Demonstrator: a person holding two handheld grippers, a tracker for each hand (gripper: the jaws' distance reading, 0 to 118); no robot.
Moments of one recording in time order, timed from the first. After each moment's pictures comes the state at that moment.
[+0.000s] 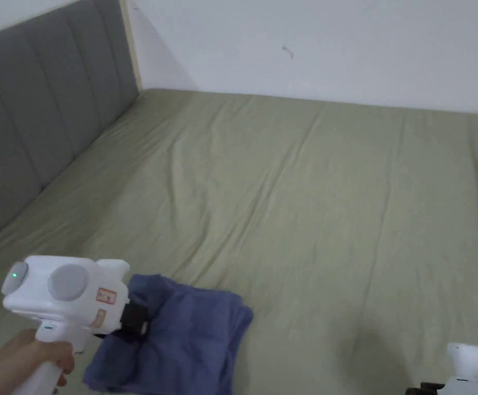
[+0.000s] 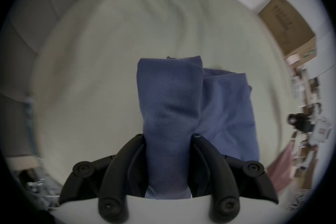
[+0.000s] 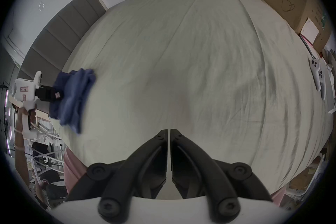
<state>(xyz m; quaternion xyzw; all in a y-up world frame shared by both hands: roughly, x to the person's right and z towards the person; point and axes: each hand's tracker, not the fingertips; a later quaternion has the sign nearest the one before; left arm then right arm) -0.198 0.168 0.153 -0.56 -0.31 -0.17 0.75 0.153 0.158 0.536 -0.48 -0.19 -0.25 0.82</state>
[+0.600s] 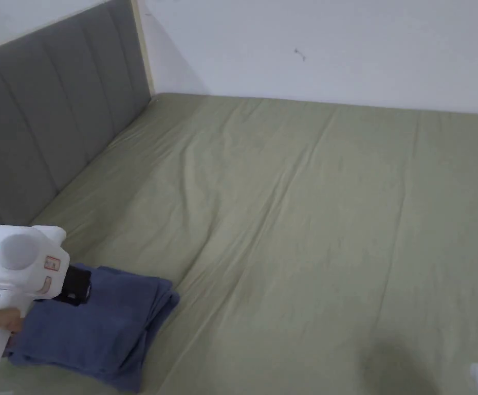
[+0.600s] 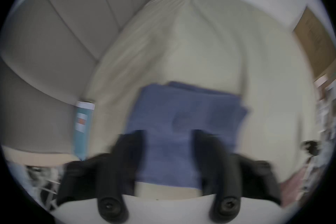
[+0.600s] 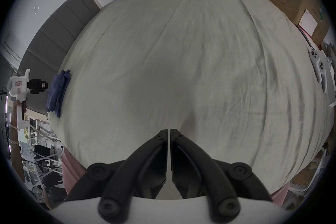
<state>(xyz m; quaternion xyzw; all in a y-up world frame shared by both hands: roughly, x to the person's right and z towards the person) -0.246 0.223 0.119 -0.53 -0.23 -0.12 0.81 0.157 0.145 0.541 -0.50 -0.20 -0.27 0.80</state>
